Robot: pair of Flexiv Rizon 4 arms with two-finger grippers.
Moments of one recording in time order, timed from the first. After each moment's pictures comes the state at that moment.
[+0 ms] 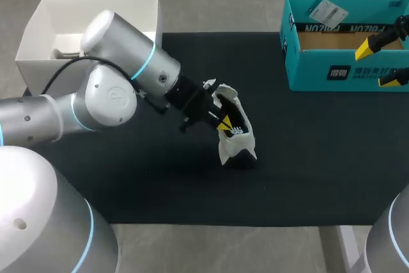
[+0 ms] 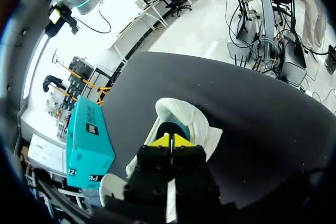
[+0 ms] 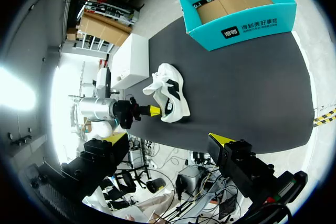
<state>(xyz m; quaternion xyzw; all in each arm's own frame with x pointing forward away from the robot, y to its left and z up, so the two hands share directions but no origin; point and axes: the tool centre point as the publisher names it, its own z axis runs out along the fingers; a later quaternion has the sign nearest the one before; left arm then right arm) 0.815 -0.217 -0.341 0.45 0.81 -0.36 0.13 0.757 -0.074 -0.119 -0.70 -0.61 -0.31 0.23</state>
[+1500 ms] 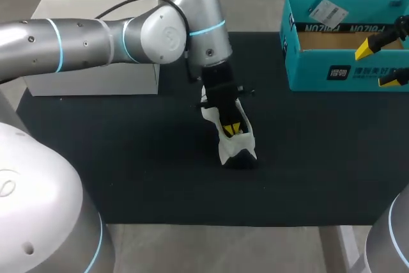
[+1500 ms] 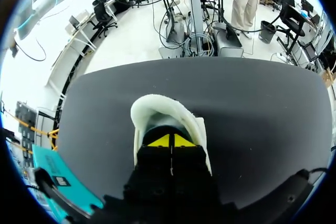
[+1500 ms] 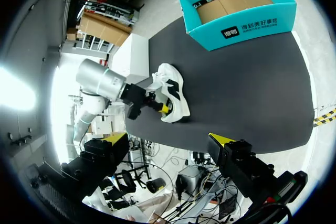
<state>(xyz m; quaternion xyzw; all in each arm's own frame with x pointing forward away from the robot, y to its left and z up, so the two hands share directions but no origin) 0.815 -0.238 -0.370 0.66 0.71 -0.25 -0.06 0.757 -0.074 -0.118 -0.70 -0.61 -0.31 0.23</state>
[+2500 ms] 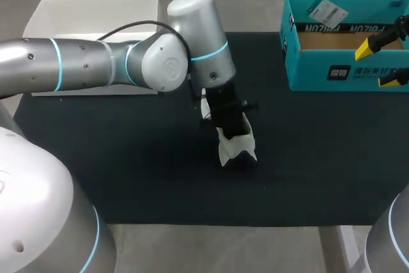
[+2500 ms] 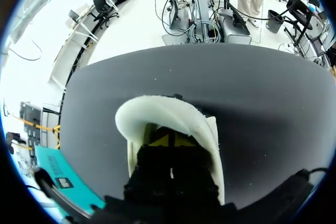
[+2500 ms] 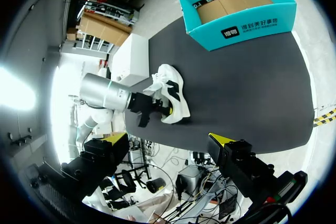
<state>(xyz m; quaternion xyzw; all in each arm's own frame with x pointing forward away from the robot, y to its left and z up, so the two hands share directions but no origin) 0.803 -0.250 -0.396 0.66 0.72 -0.22 0.00 0.757 -0.074 -0.118 -0.70 -0.61 -0.31 0.23</state>
